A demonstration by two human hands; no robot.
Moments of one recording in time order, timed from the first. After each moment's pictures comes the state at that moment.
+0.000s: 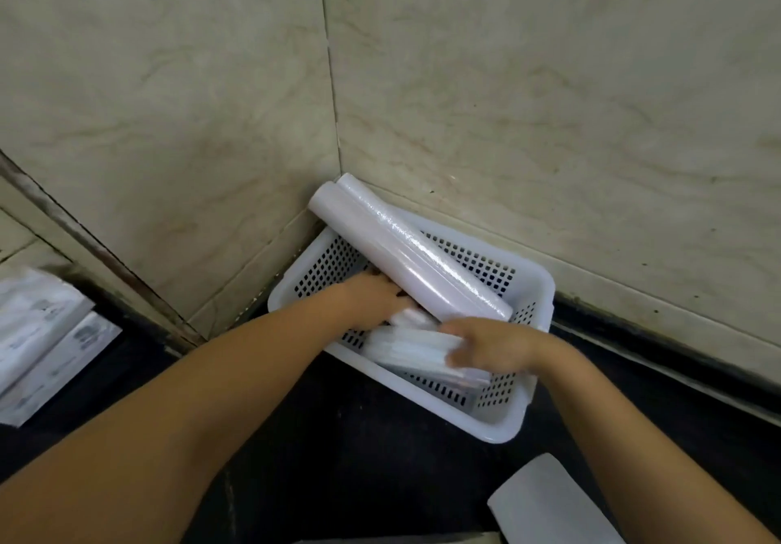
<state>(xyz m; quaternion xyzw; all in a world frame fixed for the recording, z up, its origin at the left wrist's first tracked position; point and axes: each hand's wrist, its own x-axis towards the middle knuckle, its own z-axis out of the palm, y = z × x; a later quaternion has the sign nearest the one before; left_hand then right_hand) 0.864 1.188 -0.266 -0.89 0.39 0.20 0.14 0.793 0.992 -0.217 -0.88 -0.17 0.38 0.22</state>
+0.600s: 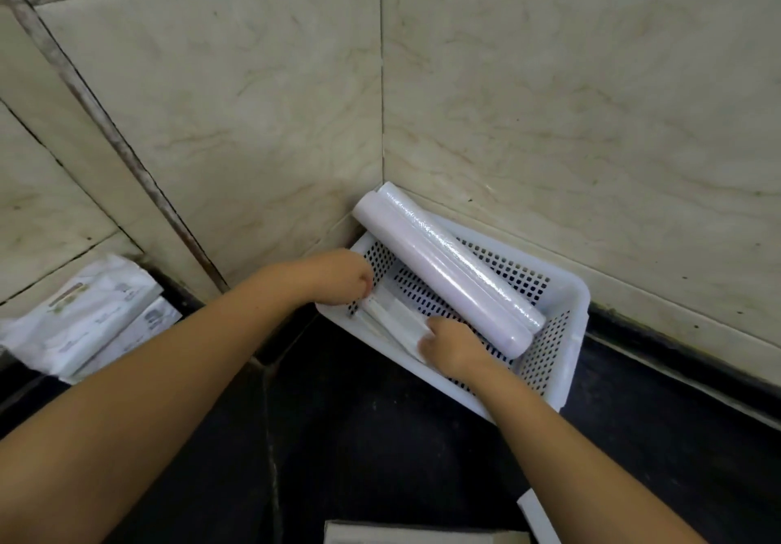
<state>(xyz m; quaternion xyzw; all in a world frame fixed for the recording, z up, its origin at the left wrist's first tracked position) 0.838 1.266 -0.186 -0.95 0.15 0.25 -0.08 0.789 1.078 -0.261 -0.93 -0.05 0.25 0.27</state>
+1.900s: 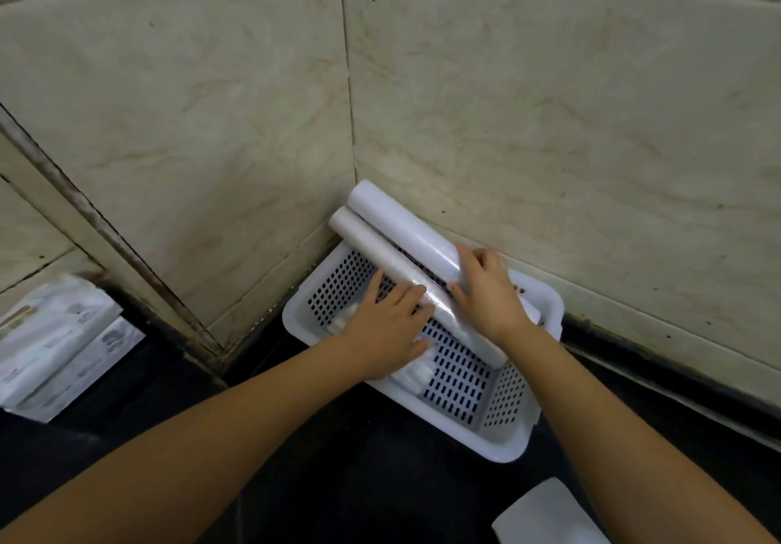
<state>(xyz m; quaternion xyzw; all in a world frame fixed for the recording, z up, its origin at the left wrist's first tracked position) 0.807 1.180 -0.240 -0.95 0.29 0.06 0.06 0.845 1.006 -0.238 -0.97 -0.12 -0.05 0.21</state>
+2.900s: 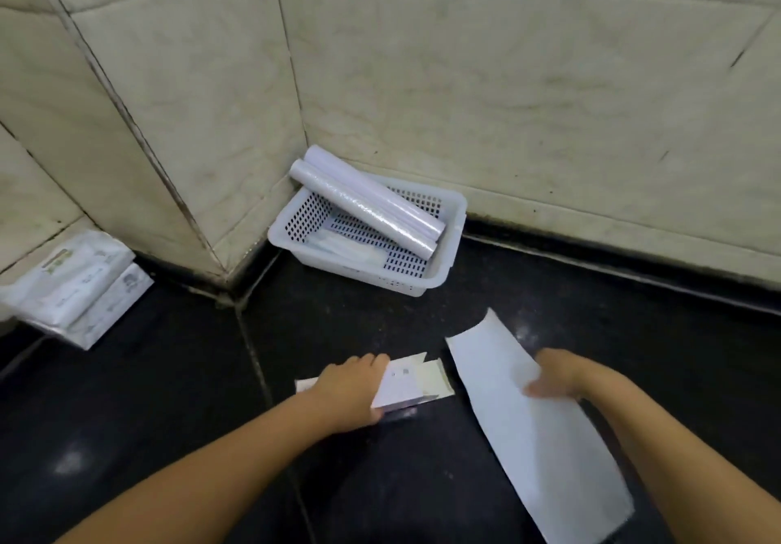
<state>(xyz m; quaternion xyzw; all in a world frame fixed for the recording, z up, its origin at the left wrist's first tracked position) 0.573 1.186 -0.251 -0.93 0.26 0.25 -0.01 0.559 0.884 -0.235 -0.90 0.15 0.39 0.12</state>
